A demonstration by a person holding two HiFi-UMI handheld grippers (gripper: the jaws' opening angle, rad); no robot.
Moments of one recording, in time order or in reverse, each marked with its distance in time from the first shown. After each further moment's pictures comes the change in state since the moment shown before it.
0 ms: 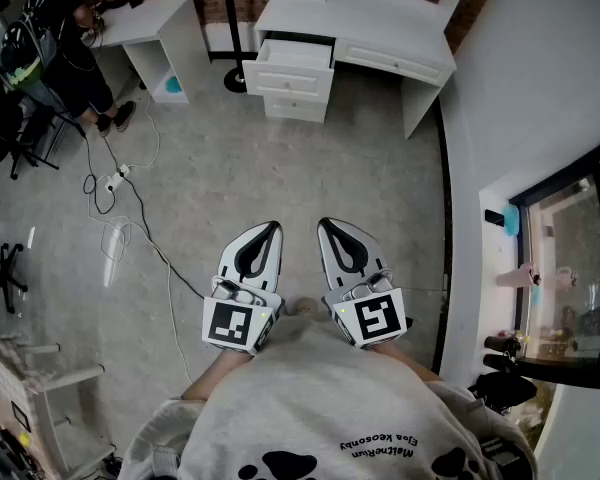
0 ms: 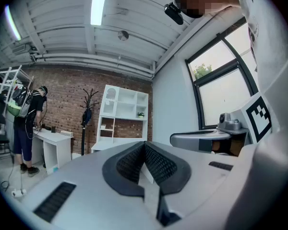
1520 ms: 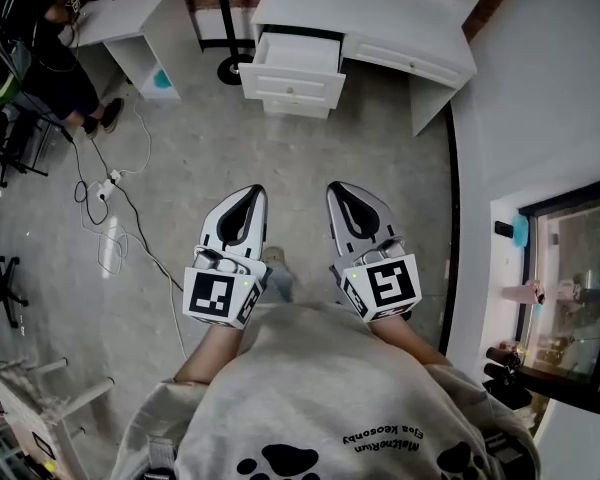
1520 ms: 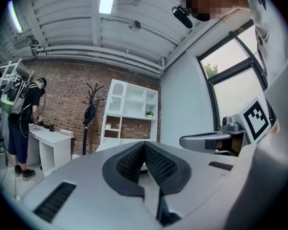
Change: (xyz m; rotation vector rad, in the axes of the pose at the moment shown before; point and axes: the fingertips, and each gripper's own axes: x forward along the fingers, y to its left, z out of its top) left arm 0.175 0.178 -0.006 0.002 0.044 -0.007; right arm 0.212 -0.113 -0.035 0.011 0.124 -0.038
